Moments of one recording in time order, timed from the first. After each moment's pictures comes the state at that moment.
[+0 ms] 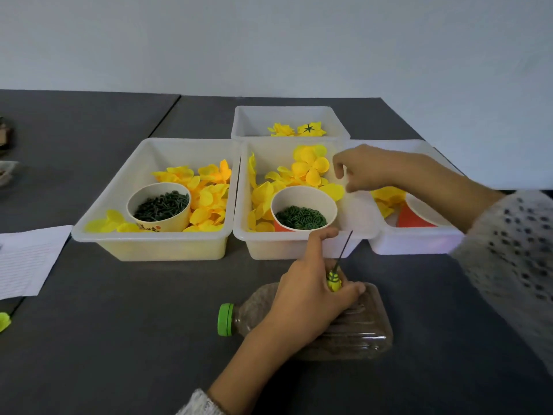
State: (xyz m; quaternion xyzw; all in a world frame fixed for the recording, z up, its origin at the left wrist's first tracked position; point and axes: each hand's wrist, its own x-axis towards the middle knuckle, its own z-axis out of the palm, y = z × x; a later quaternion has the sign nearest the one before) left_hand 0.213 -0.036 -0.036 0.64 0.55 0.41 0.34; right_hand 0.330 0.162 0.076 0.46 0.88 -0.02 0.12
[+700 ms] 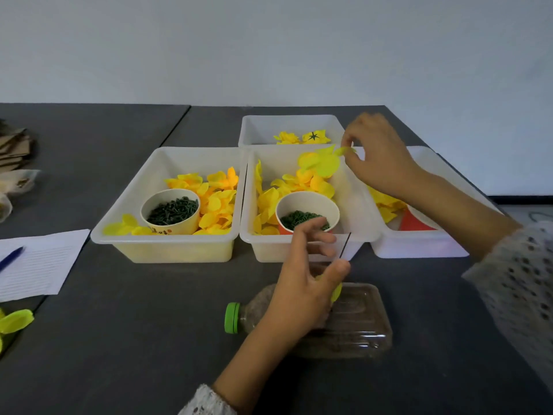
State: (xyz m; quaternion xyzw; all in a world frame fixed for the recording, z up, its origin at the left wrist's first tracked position) left_hand 0.210 -0.046 -0.020 0.57 0.47 0.55 0.38; right_hand 0.339 0.134 0.080 0.38 0.87 0.05 -0.31
